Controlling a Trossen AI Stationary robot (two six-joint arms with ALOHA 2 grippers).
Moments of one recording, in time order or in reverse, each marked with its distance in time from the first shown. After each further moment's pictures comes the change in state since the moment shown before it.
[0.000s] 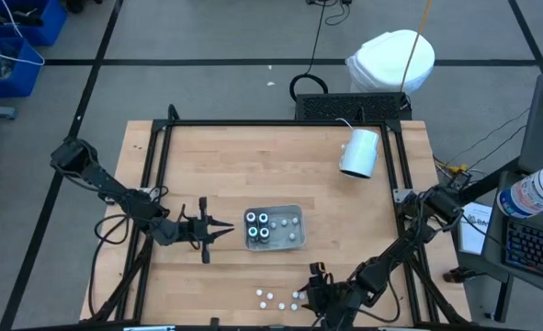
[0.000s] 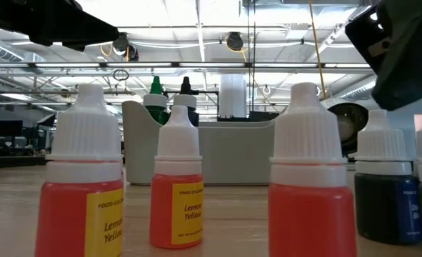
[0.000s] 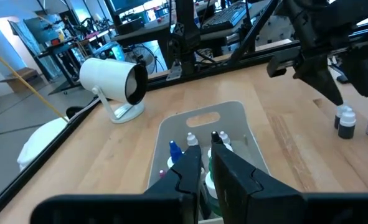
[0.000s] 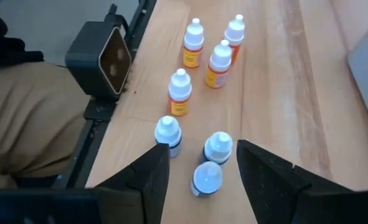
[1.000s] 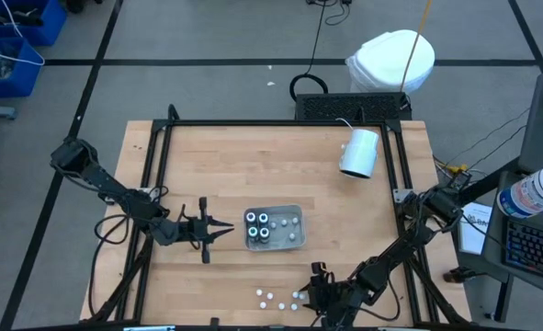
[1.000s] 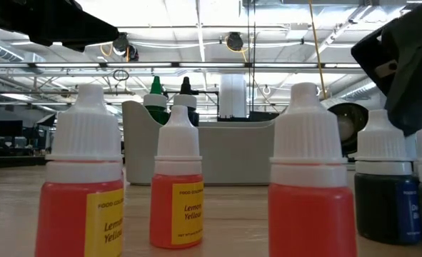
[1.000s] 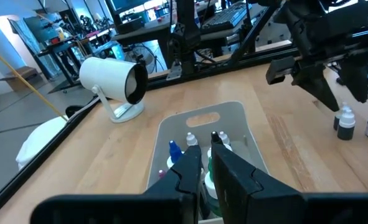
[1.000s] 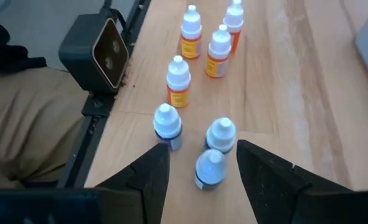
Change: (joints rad) left arm 0.000 0.000 0.000 0.000 0.000 -0.009; right arm -0.001 0.013 -0.045 0.071 -0.003 0.050
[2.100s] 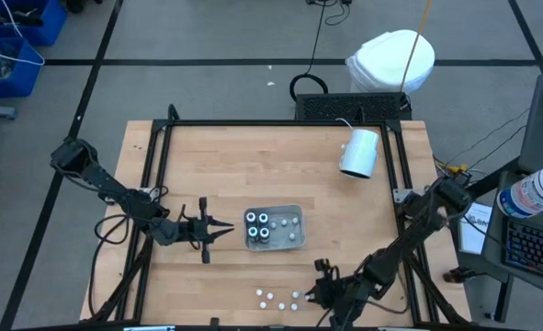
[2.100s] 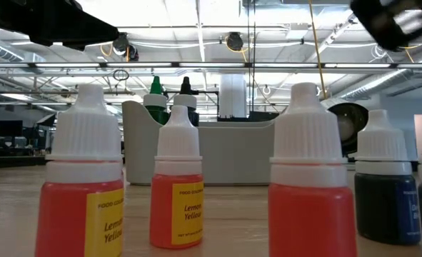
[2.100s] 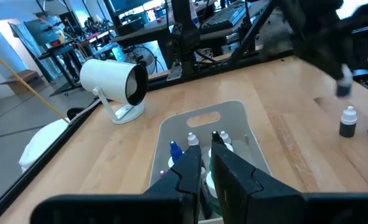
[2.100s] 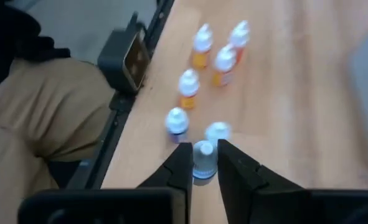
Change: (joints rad) left arm 0.000 0.000 0.000 0.000 0.000 0.022; right arm -0.016 -0.161 0.001 -0.156 -0.084 -0.063
